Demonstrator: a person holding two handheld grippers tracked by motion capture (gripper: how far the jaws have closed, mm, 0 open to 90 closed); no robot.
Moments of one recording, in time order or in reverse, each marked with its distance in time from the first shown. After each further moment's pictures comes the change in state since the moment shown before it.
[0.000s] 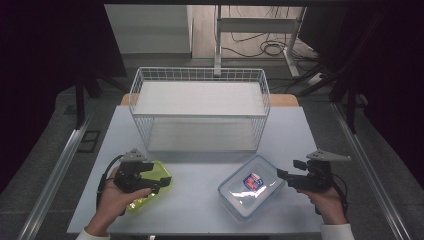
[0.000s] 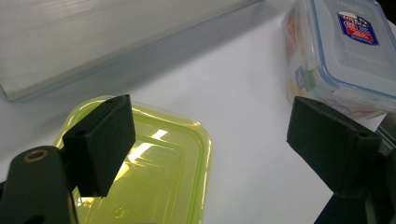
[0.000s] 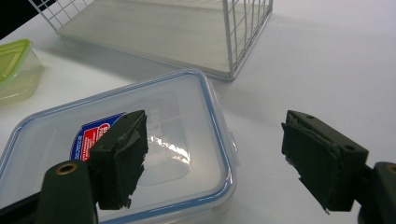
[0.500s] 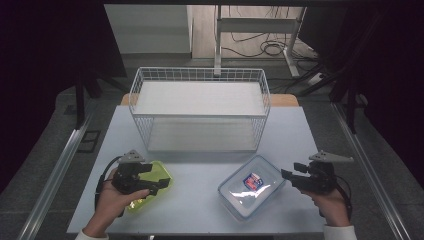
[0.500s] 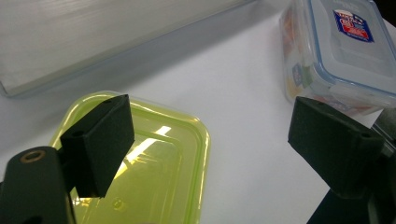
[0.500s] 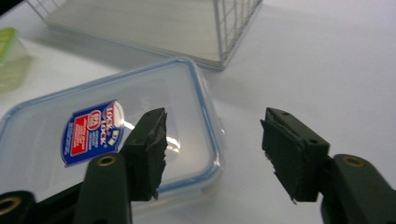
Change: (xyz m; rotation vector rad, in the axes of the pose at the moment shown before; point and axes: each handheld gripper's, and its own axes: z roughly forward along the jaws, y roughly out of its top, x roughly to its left) left arm -0.001 -0.004 -0.004 0.001 -0.007 0.004; right arm -0.001 -0.002 -0.008 0.035 -0.038 -0.007
